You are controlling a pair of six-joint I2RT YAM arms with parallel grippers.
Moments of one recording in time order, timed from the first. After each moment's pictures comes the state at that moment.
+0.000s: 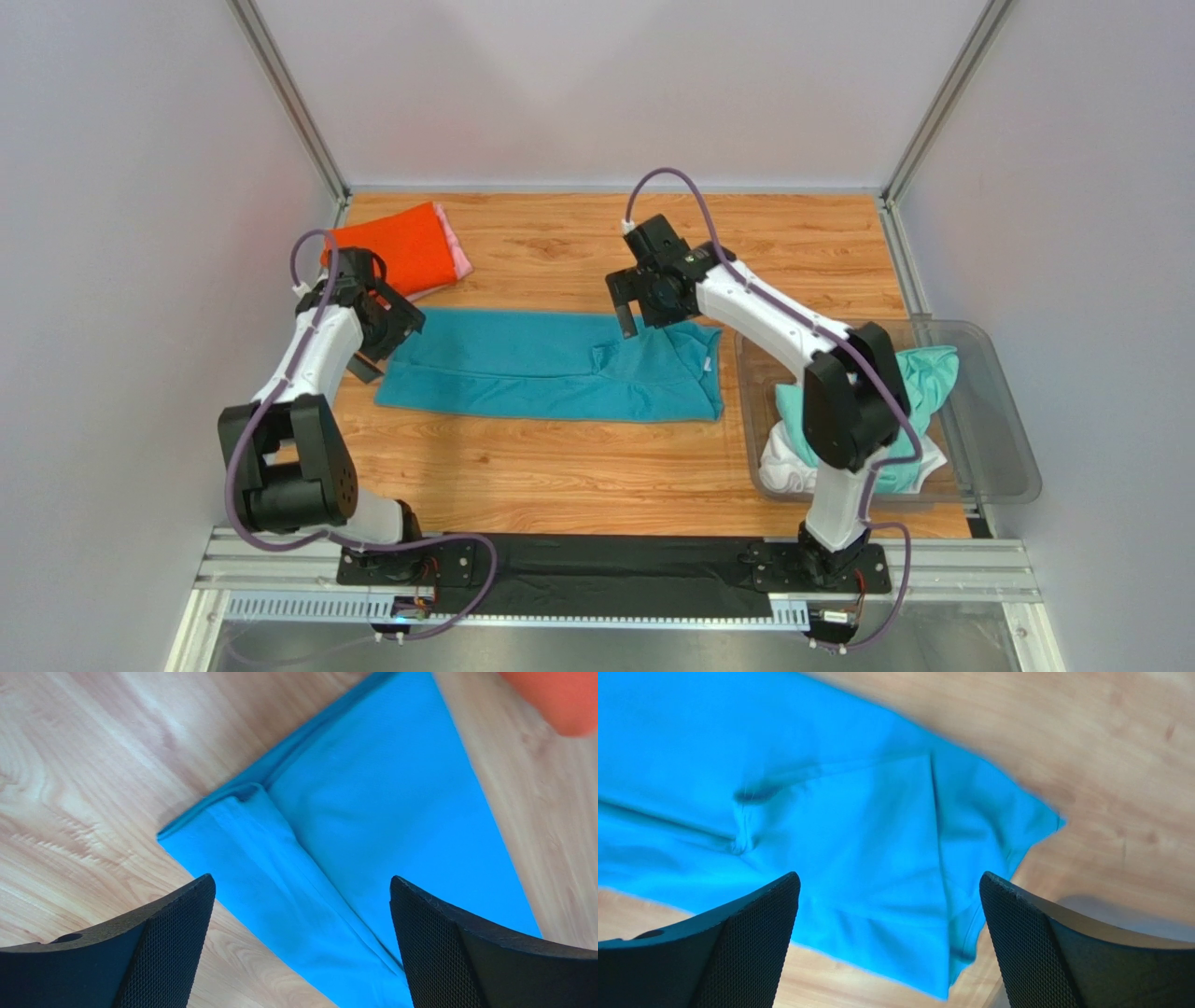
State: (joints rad) left arm 0.16 1.47 1.03 -0.67 -0.14 -0.75; right arm 0.61 1.89 1.60 -0.77 0.17 0.23
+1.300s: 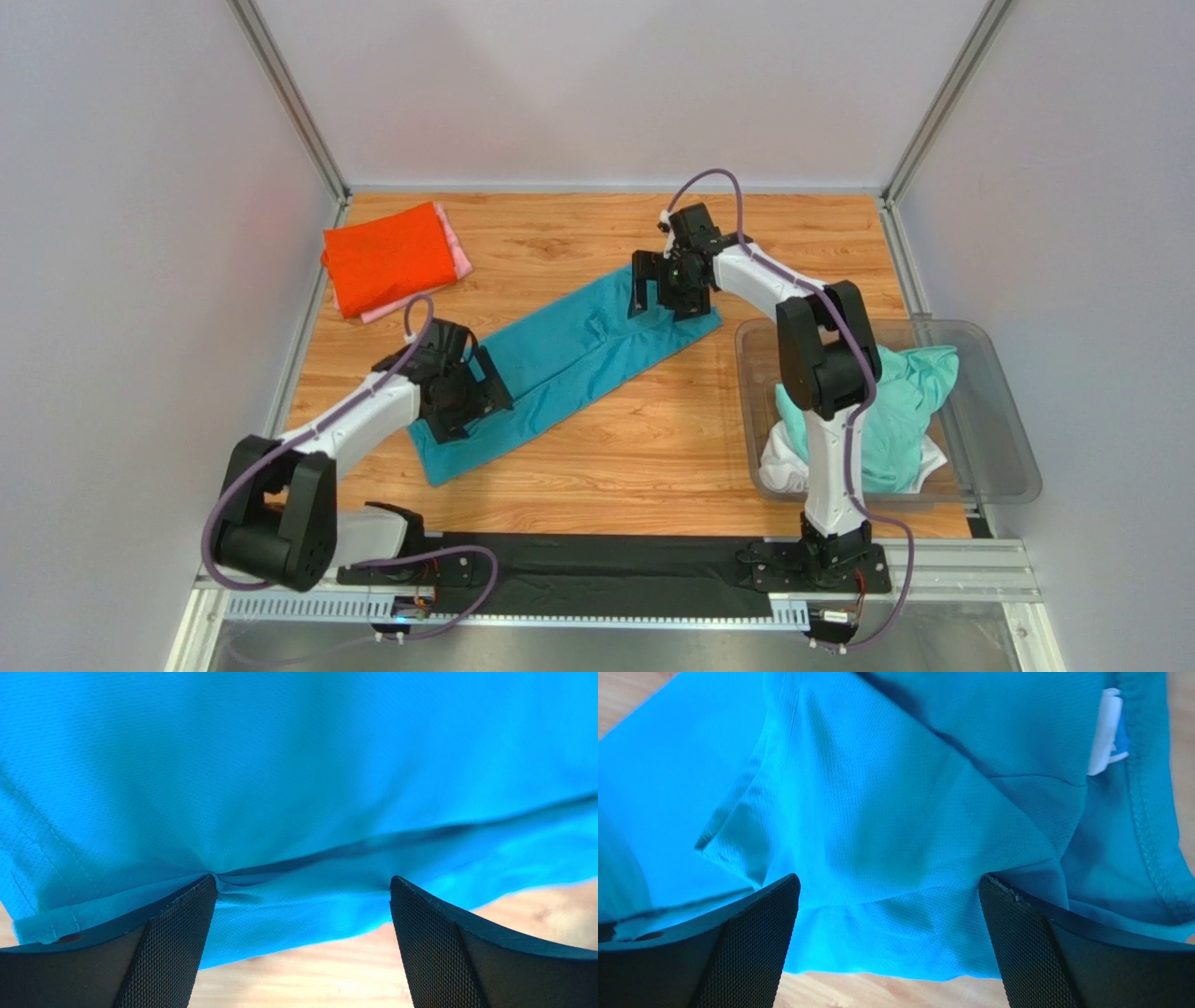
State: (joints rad) left arm -0.25 1.31 0.66 -0.52 0.03 -0.77; right arm 0.38 2.10 1.57 -0.53 -0.24 0.36
